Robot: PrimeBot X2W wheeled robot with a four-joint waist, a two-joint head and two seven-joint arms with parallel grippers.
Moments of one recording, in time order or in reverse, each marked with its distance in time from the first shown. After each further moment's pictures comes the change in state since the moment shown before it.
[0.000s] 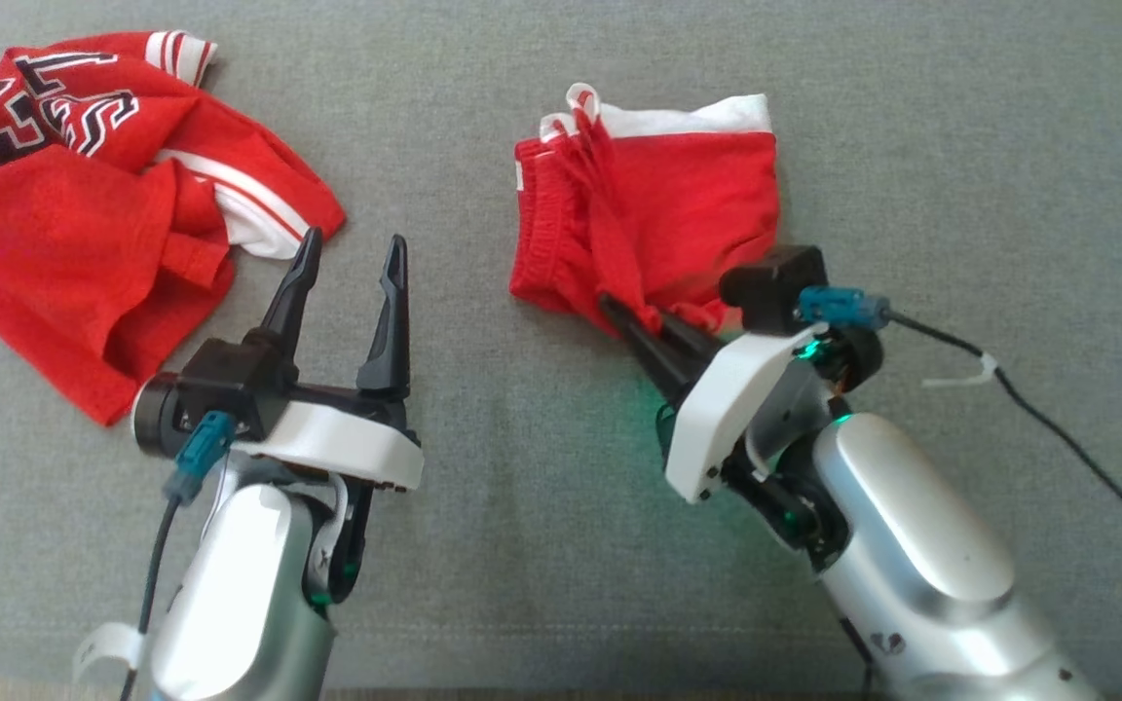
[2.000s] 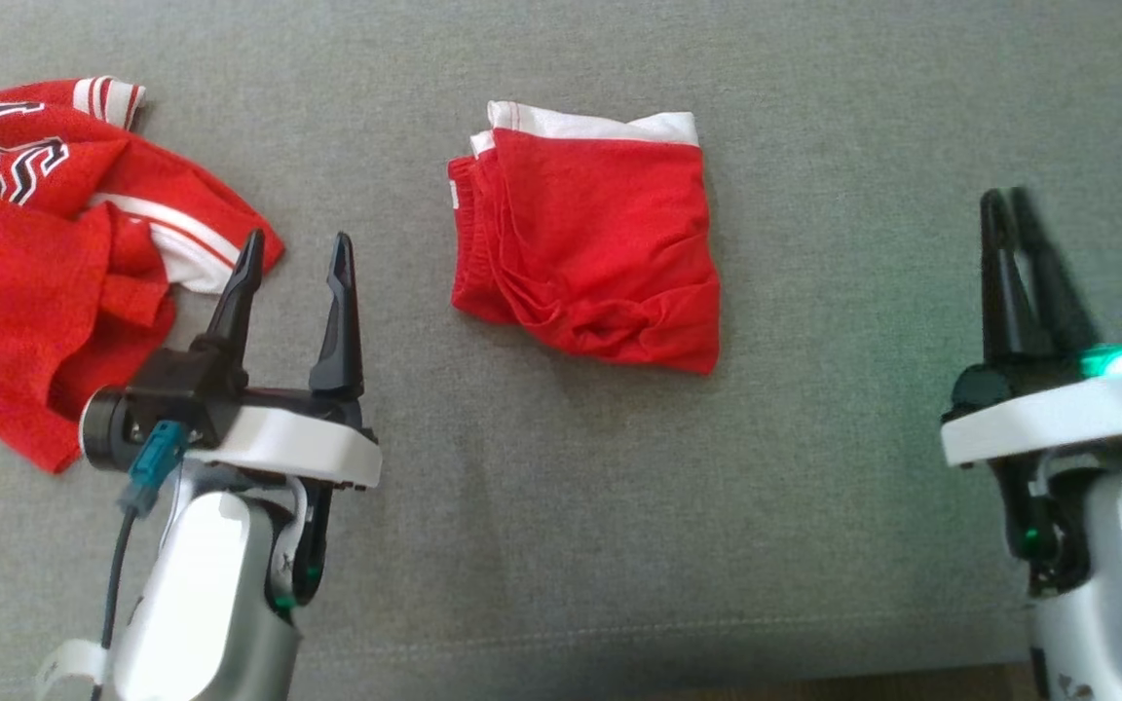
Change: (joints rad) left arm 0.024 0.029 0.053 -0.030 0.008 0.022 0.000; right arm 0.254 -0.044 -0.519 -0.270 -0.157 0.000 -0.349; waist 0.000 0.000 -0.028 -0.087
